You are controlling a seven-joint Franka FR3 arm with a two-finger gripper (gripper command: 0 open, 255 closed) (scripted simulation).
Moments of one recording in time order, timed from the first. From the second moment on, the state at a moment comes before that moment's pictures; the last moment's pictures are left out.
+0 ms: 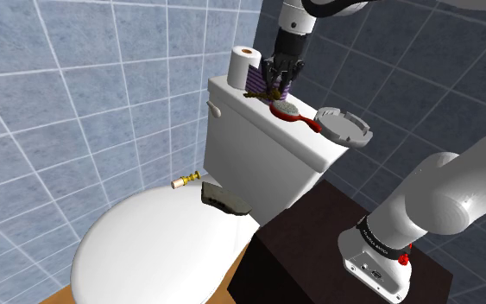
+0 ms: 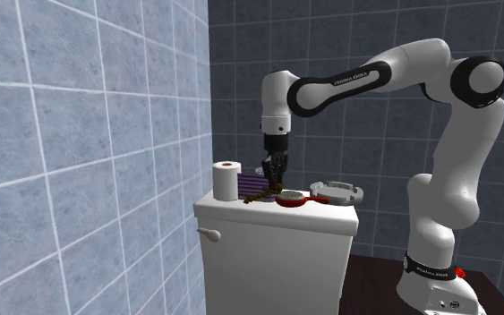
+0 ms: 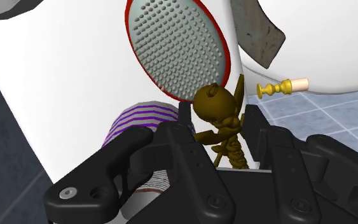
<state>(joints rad) 0.07 -0.26 0.08 -2.14 0.01 1.87 0.39</state>
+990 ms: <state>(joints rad) 0.07 -0.26 0.08 -1.95 0.01 1.68 0.39</state>
